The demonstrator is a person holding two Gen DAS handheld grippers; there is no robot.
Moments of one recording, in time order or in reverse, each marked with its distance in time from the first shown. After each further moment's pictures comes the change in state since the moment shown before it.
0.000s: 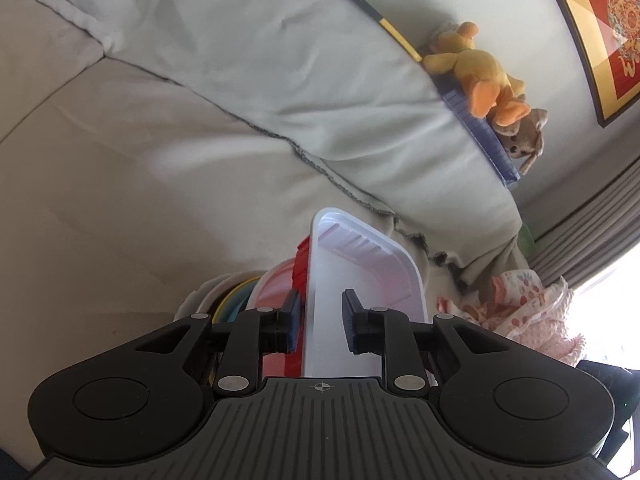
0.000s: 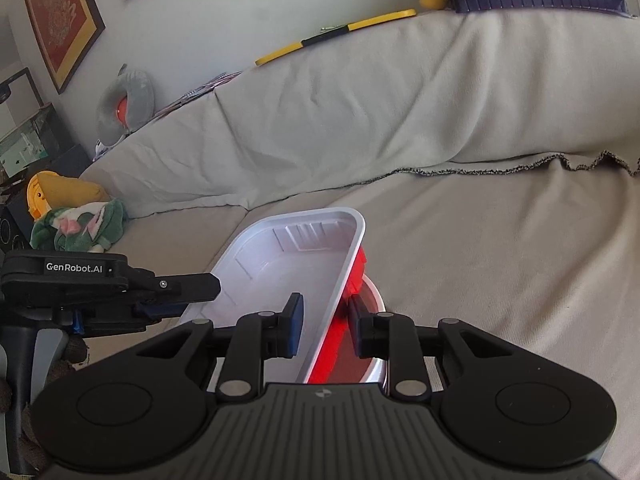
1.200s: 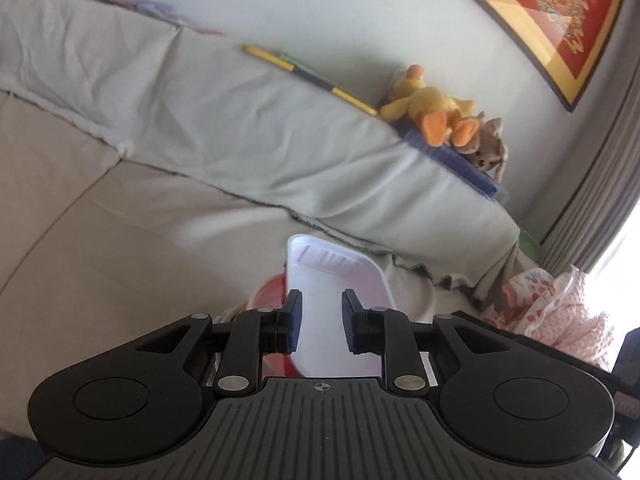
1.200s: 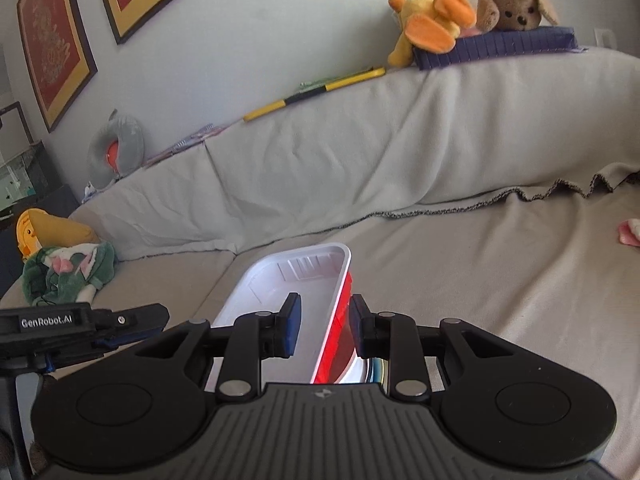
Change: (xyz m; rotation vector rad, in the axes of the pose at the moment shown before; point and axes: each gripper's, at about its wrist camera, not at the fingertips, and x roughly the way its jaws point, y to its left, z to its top) left arm -0.096 -0.056 -0.071 0.234 -0.264 0.077; right arm -0.094 0.019 -0.021 0.034 -0.189 -0.049
